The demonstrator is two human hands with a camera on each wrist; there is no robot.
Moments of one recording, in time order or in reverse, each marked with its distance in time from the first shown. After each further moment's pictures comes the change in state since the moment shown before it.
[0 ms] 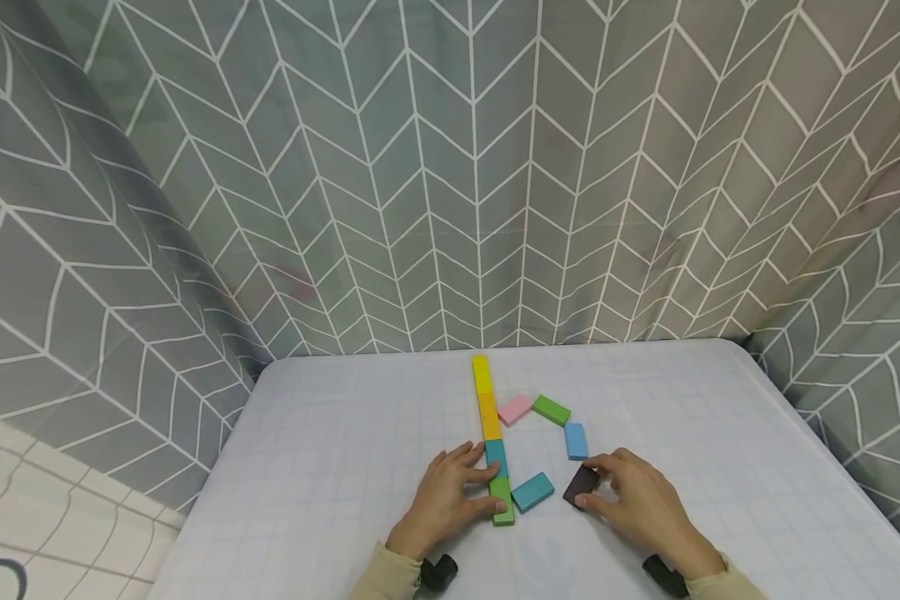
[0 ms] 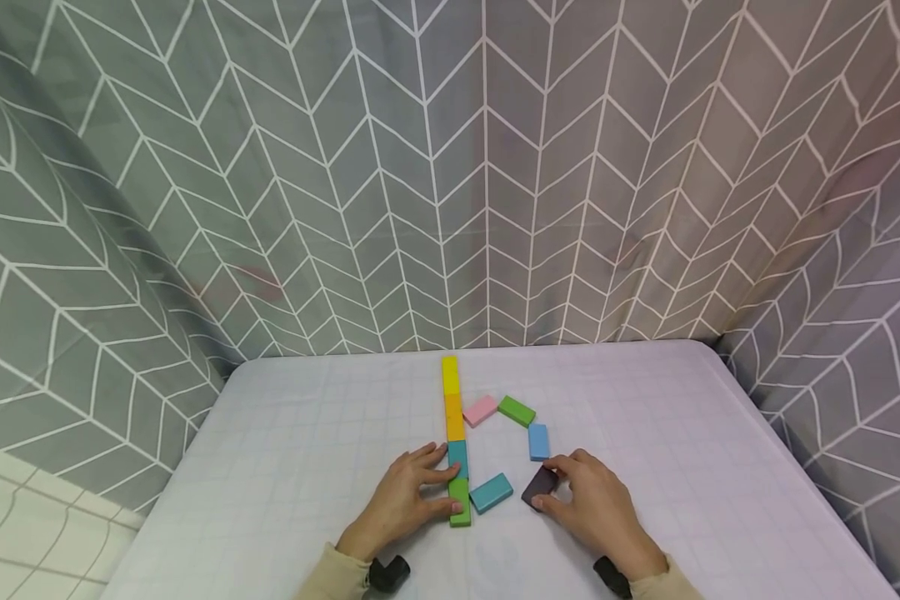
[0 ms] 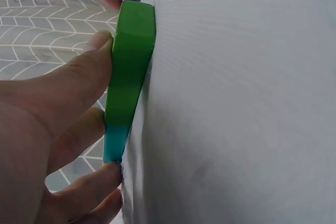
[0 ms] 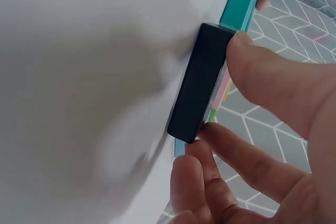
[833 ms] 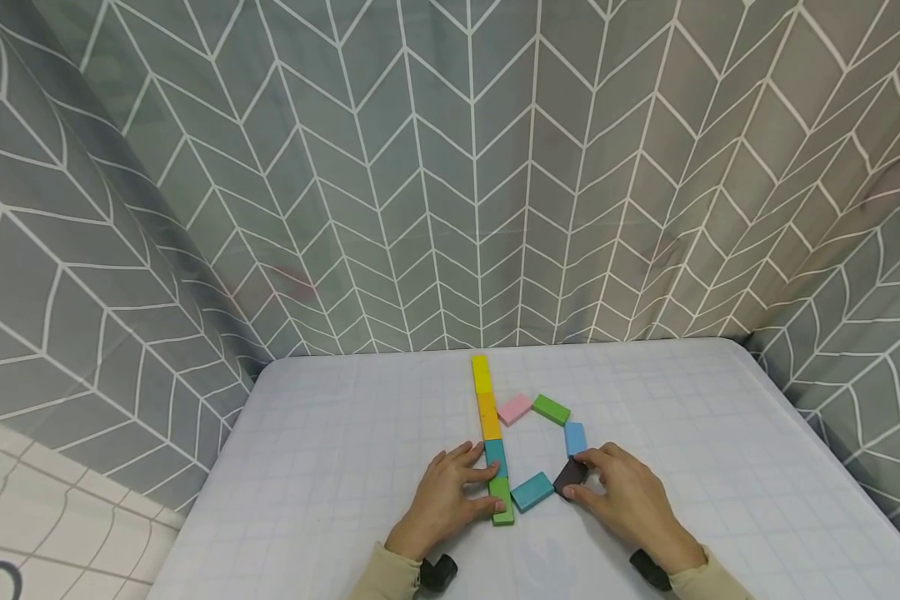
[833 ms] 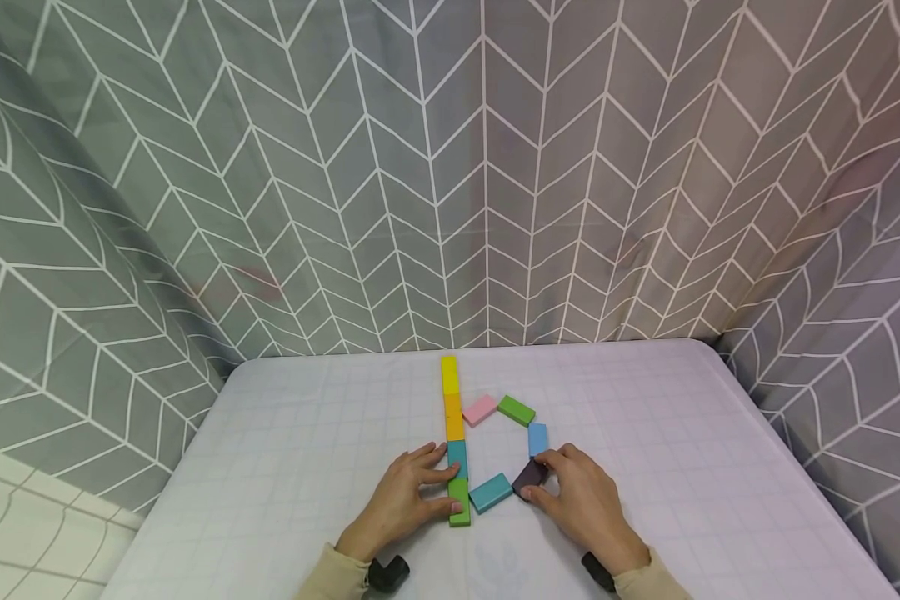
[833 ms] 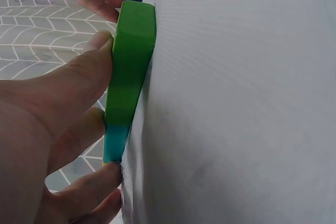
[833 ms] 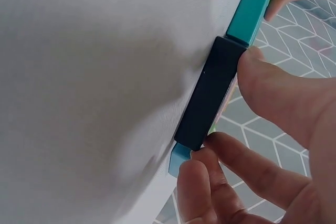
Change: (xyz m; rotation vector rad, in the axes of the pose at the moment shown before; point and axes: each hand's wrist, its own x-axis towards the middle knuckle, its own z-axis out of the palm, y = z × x) left_hand 0.000 0.001 0.000 0.008 0.004 -0.002; right_hand 0.007 -0.008 0.011 -0.029 0.103 -0.064
